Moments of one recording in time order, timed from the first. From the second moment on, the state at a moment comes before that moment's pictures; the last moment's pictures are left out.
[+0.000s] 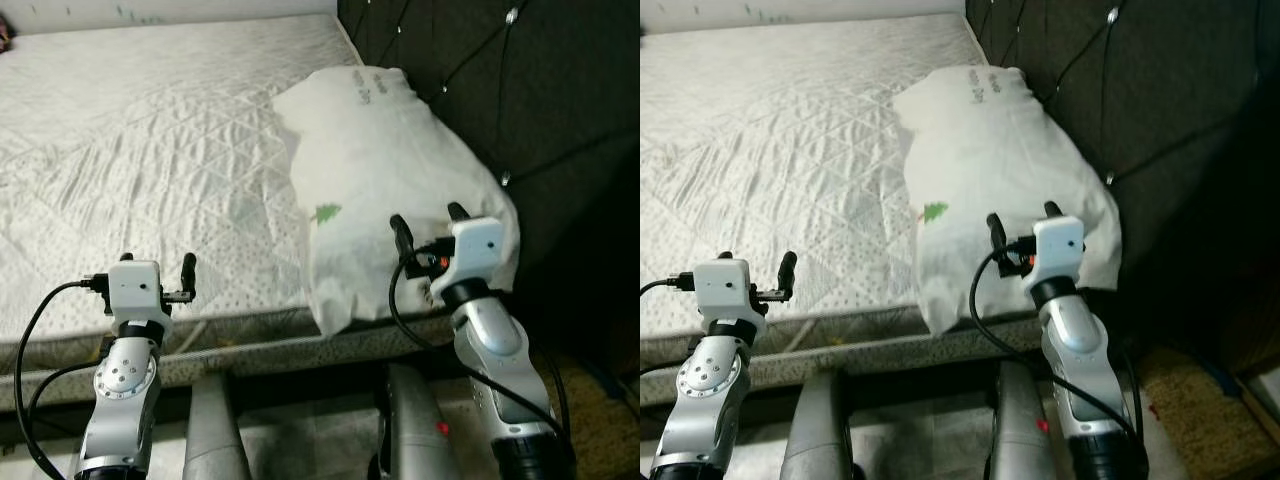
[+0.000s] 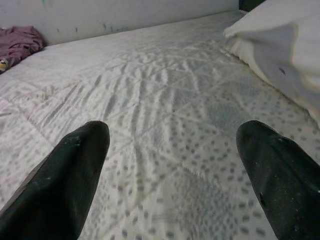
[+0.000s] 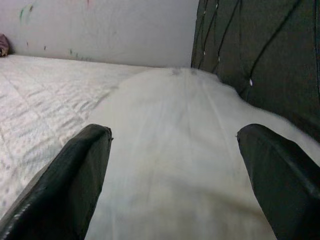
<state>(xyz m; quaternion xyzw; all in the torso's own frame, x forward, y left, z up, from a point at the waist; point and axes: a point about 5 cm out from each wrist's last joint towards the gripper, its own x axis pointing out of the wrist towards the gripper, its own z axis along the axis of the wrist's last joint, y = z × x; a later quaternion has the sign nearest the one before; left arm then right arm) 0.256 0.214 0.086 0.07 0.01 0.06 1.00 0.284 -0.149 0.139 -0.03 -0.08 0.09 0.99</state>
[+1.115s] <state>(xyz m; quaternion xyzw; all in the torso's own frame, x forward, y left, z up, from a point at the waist) 0.267 0.253 0.082 0.14 0.03 0.08 0.99 0.294 -0.133 0.156 -0.02 -0.11 0.11 0.99</state>
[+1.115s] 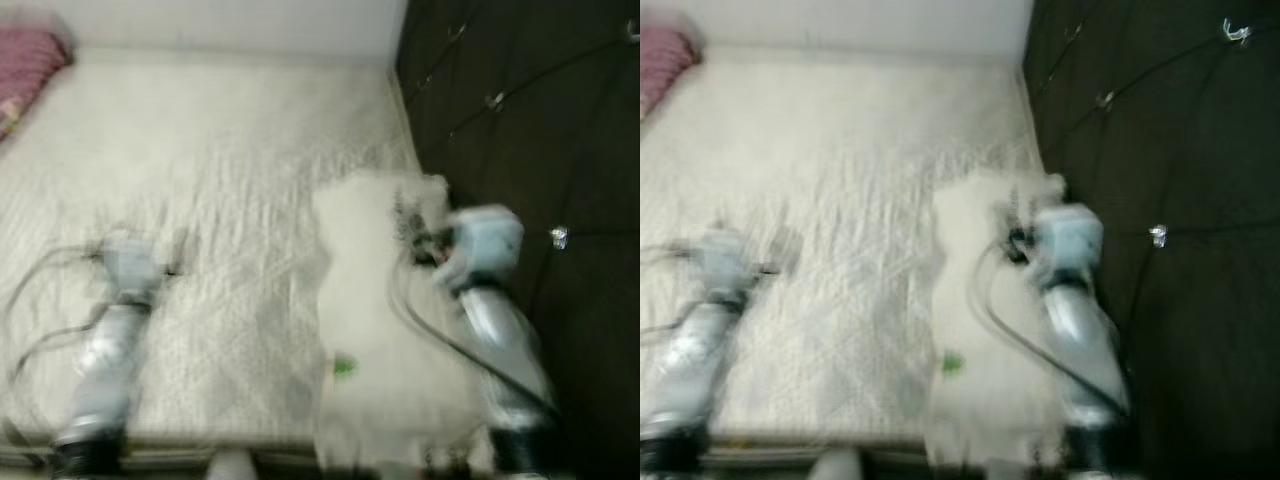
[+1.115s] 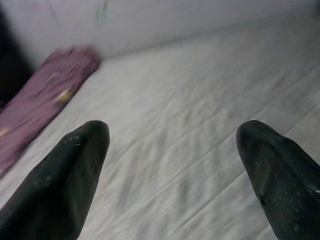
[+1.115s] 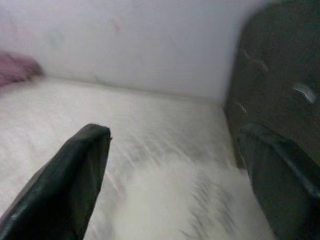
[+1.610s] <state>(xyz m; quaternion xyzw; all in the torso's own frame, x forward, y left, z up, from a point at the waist) 0.308 0.219 0.091 0.21 0.03 -0.08 0.97 0.295 -0.144 0.149 -0.03 -0.10 0.09 0.99</state>
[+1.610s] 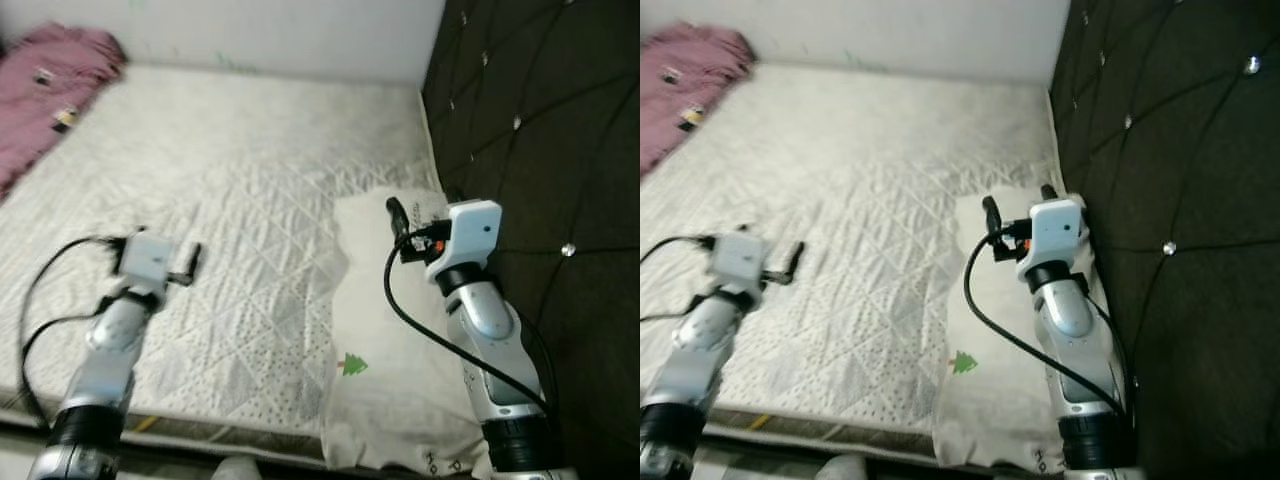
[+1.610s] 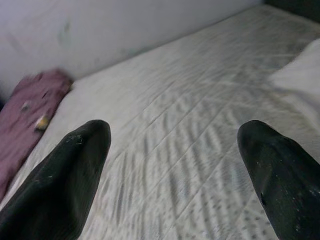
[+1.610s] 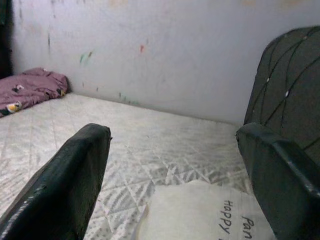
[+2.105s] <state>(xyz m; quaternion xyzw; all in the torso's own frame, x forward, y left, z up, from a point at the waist) 0.311 0.185 0.092 0.06 0.00 -0.07 1.00 0.292 -0.148 0.140 -0.03 -0.09 0.08 0.99</state>
